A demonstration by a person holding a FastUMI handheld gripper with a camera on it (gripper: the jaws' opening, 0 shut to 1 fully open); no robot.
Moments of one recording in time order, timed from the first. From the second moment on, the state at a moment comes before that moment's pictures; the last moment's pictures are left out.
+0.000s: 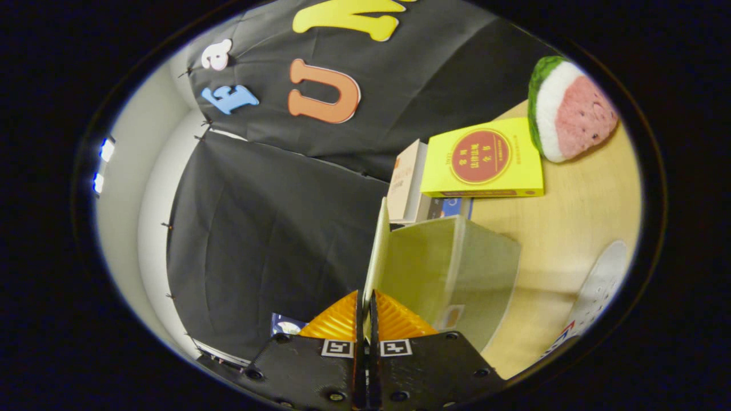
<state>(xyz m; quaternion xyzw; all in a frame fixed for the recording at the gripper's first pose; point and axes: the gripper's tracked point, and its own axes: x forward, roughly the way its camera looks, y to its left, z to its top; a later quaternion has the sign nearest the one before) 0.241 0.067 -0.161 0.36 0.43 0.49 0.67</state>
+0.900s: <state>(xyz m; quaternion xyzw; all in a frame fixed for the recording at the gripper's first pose) 0.209 0.292 -0.087 0.31 0.41 0.49 0.70</state>
